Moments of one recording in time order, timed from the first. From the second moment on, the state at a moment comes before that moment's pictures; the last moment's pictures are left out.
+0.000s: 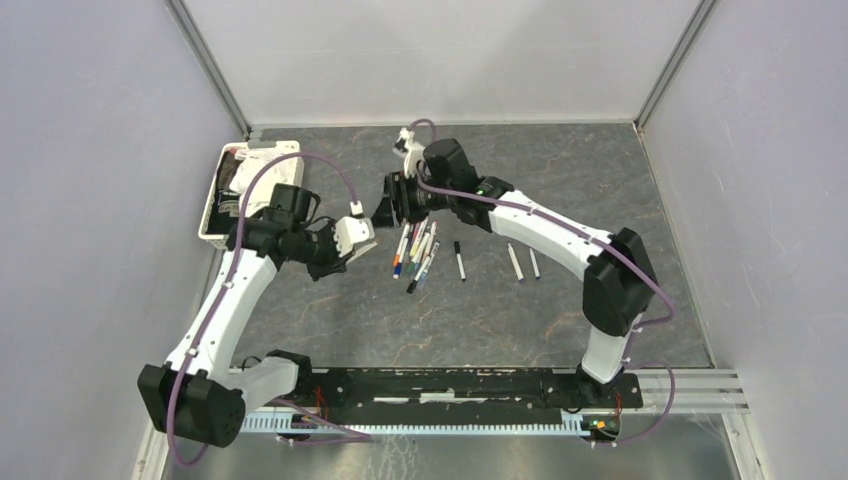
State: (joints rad) left arm -0.19 1.12 1.07 -1.06 0.52 0.92; right arm 0.78 1.78 1.53 -0.19 -0.43 0.55
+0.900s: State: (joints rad) left arm -0.41 1.04 0.96 -1.07 0.23 1.14; right arm 0.81 1.88 1.44 -0.21 -0.70 0.57
